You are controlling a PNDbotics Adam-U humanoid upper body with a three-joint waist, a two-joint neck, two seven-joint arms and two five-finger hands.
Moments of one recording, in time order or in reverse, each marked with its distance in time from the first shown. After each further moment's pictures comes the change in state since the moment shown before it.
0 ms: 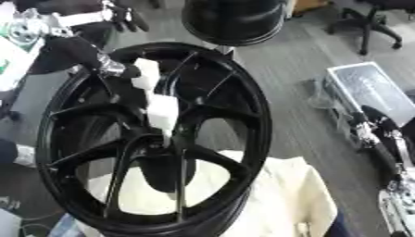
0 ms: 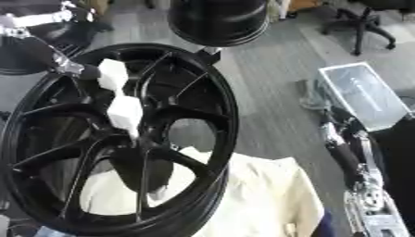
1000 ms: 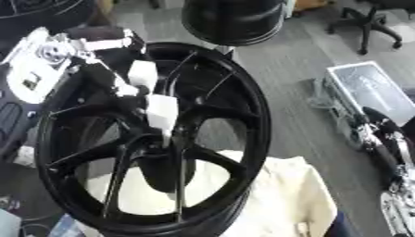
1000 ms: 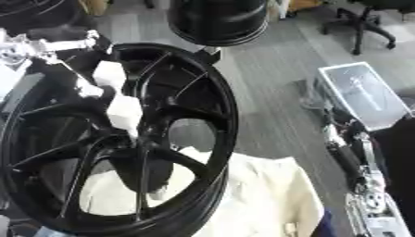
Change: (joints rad) left arm 0.015 -0.042 -0.006 0.074 0.021 -0.029 -0.036; right arm 0.000 0.001 0.005 0.001 0.000 -0.001 0.003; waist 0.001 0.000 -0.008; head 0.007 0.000
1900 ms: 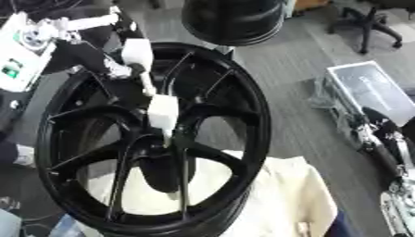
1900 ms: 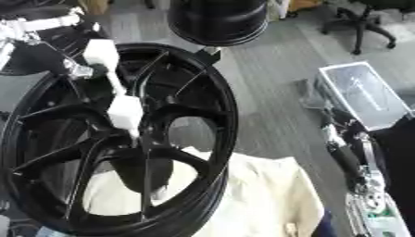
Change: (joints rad) left arm -0.018 0.085 0.074 -0.083 0.179 0.062 0.045; right arm 0.001 0.000 -0.004 0.001 0.000 0.000 -0.001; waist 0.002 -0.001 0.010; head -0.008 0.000
